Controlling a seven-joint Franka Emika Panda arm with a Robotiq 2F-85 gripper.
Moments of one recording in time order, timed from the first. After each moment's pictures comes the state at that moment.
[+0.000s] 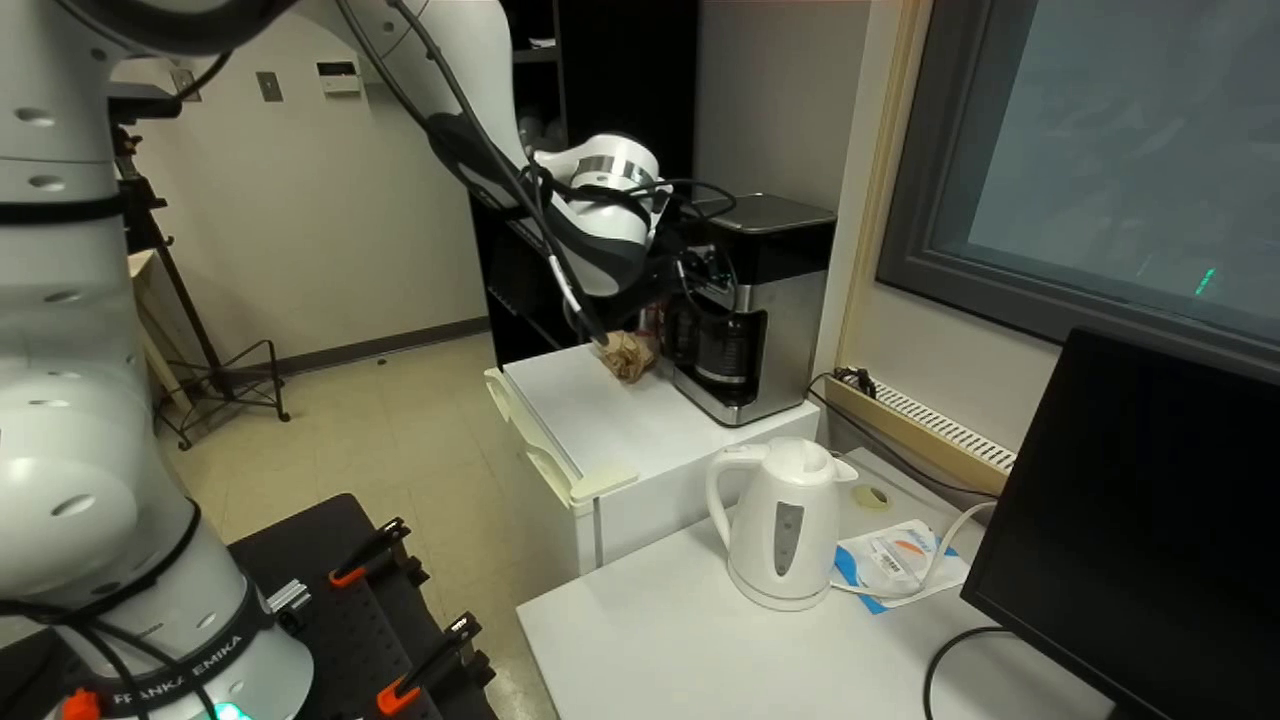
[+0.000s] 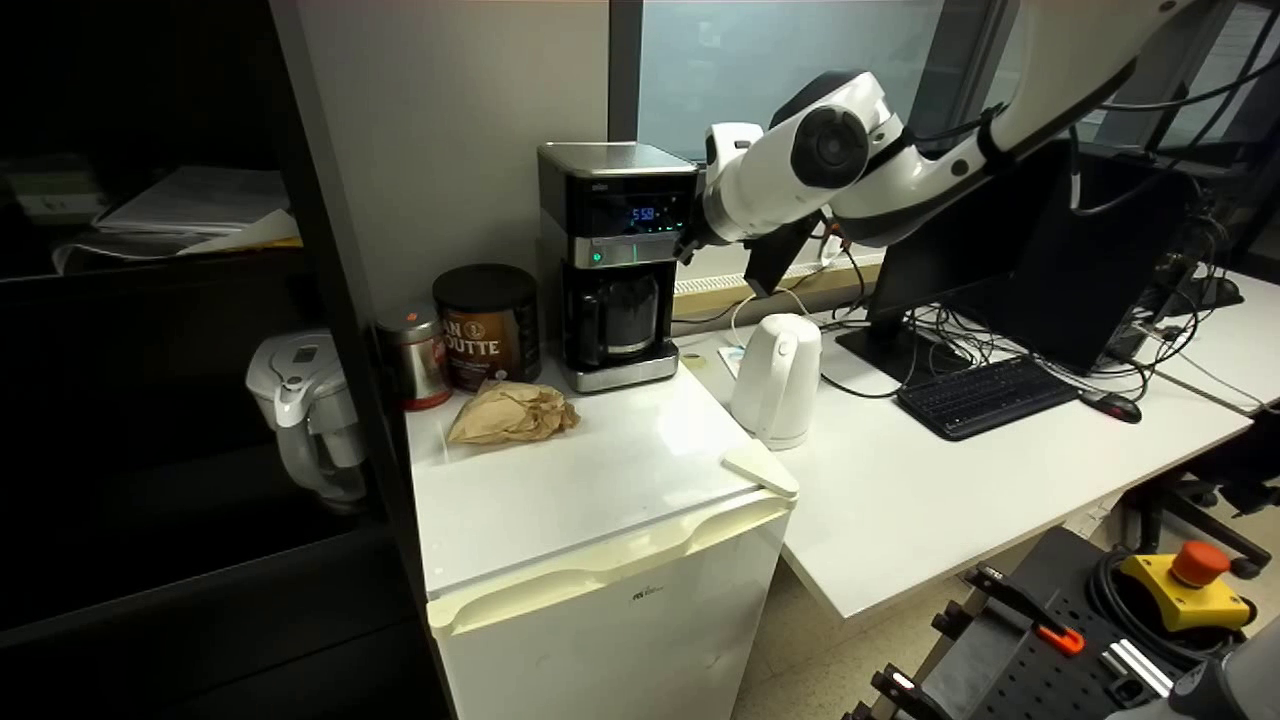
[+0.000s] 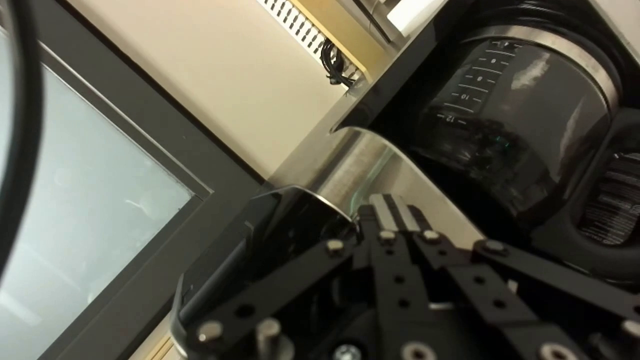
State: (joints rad) arm -0.05 0.26 0.03 -1.99 -1.99 2.88 1.32
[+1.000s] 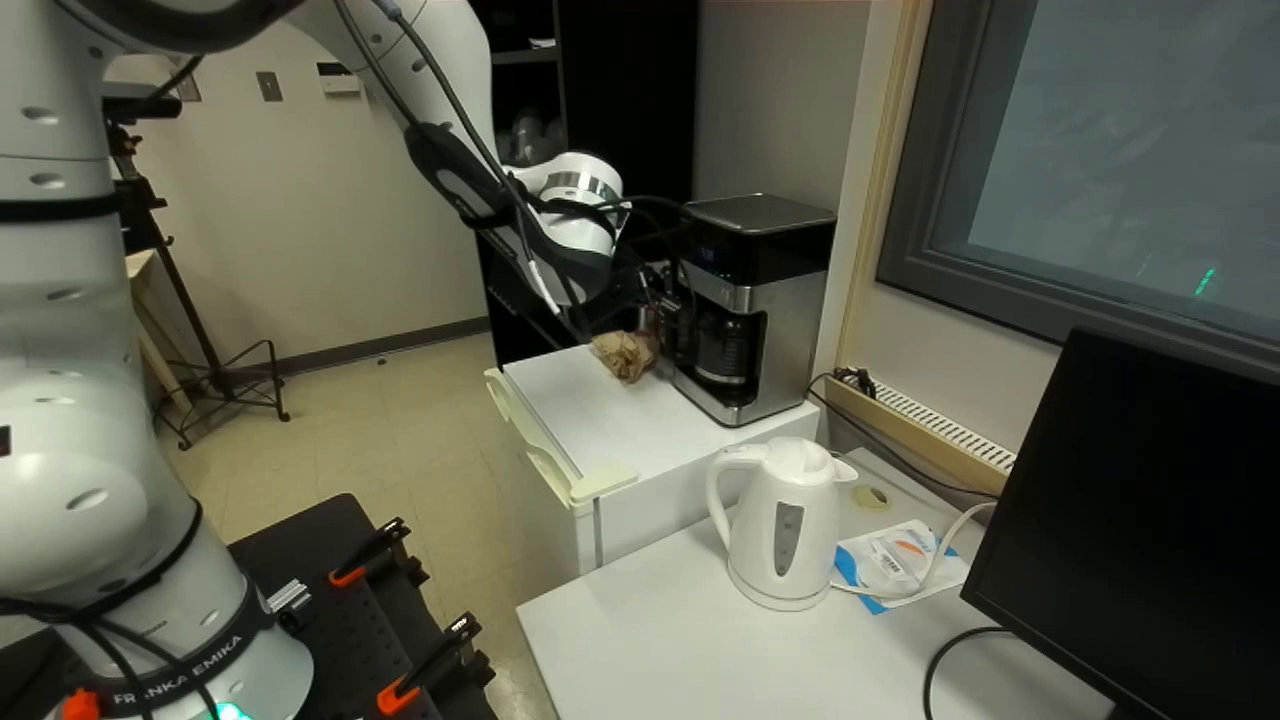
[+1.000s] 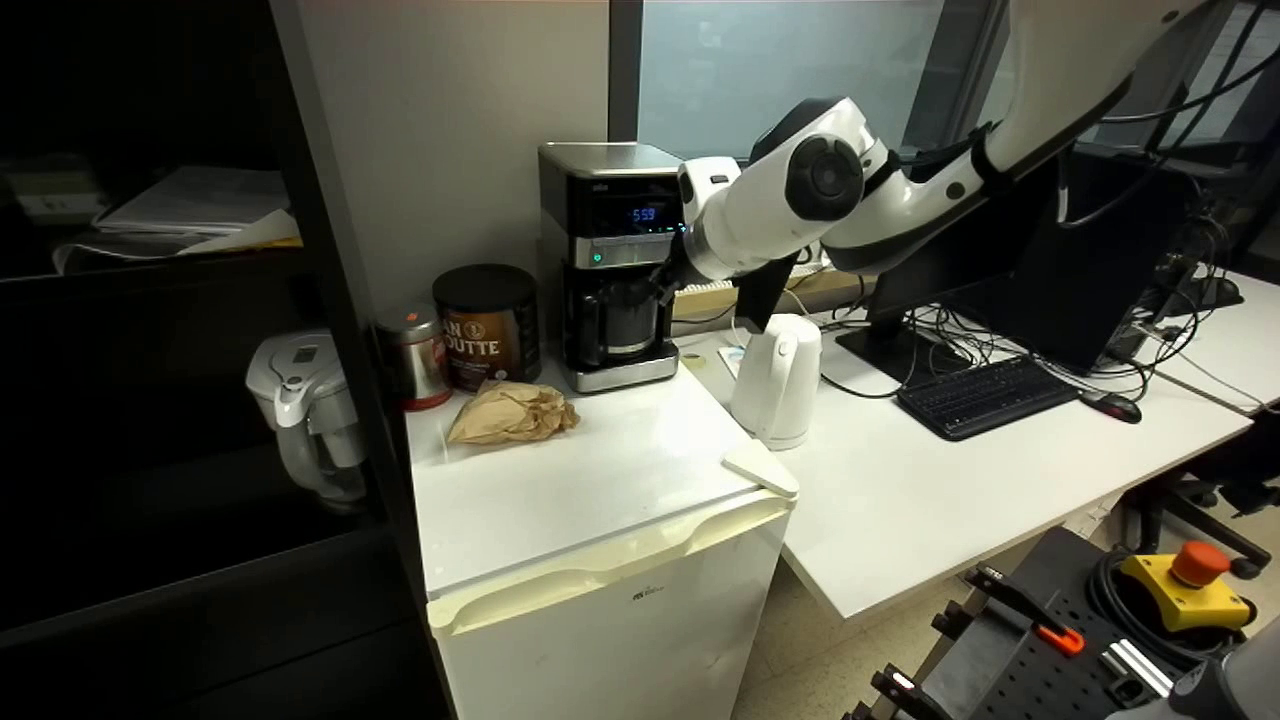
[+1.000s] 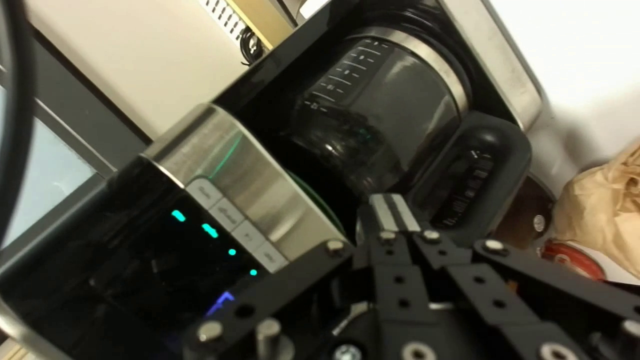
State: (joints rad) arm 0.00 0.24 0.08 -2.07 -2.00 2.89 1.29
